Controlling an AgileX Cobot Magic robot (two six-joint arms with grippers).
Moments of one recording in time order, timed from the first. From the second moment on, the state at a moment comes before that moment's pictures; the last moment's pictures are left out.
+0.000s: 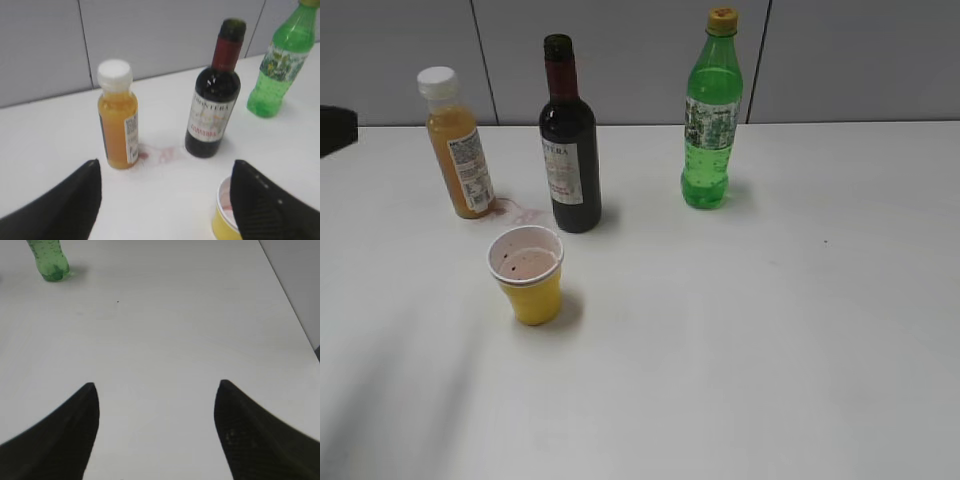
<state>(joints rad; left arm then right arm) -0.03 1.01 -0.58 -1.50 0.35 1.63 0.03 0.00 -0.49 0.00 1.05 -0.01</state>
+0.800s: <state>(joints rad) -0.15 1.07 -0.58 -0.06 -0.13 0.12 0.03 0.00 -0.49 0.00 1.05 -0.01</state>
